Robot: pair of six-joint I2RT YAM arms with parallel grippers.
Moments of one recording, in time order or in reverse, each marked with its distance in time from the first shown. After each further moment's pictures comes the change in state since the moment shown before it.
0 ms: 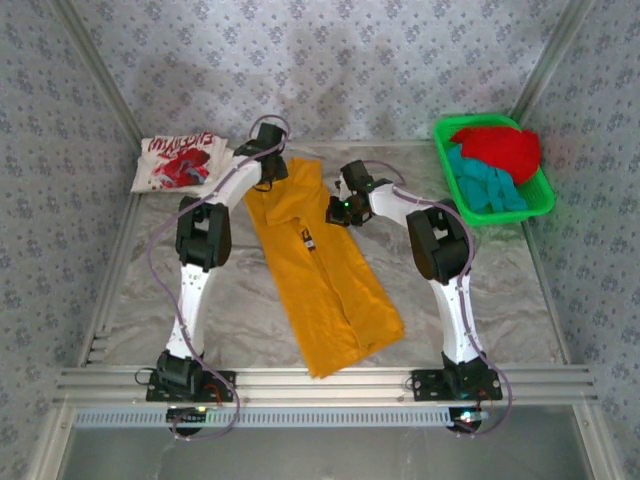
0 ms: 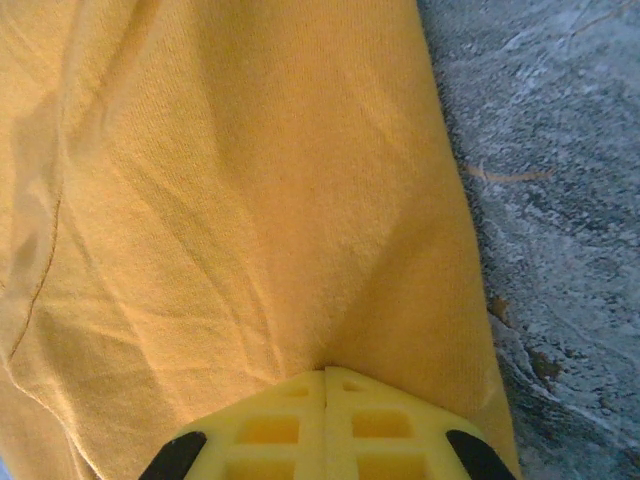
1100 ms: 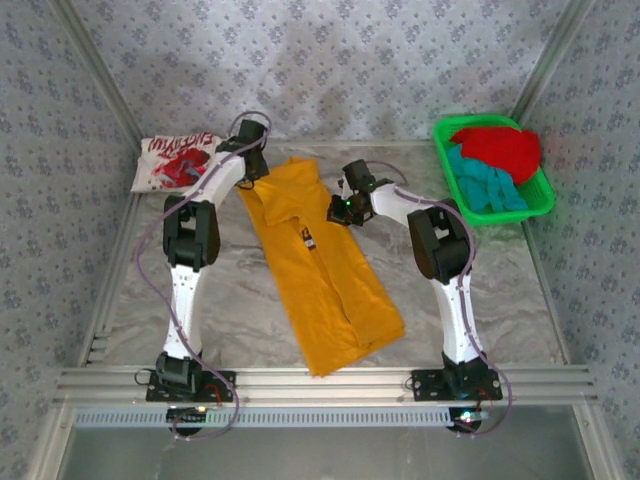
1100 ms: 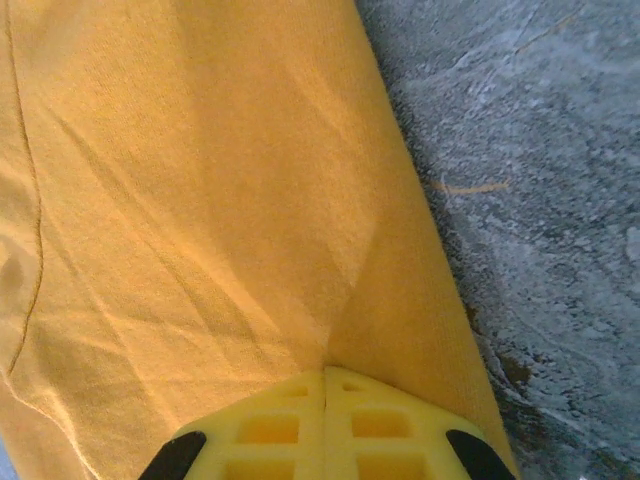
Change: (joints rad) left arm 0.076 -0.078 -0.071 -0.063 -0.069 0.024; right arm -0.014 0.000 -0.005 0.015 -0.001 0.054
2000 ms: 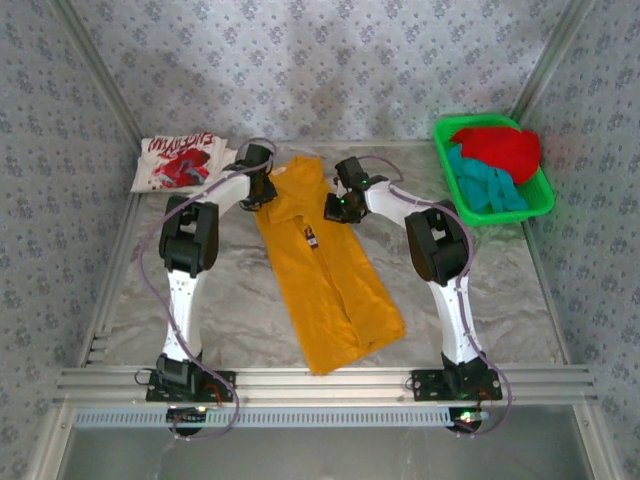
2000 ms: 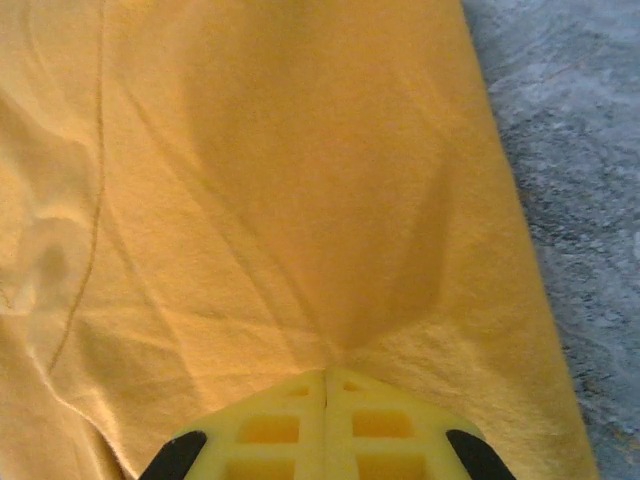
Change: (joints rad) left arm -0.034 -0.080 -0.324 0.204 0.140 -0.122; right arm 0.035 -0.005 0.054 -0.068 0.097 -0.014
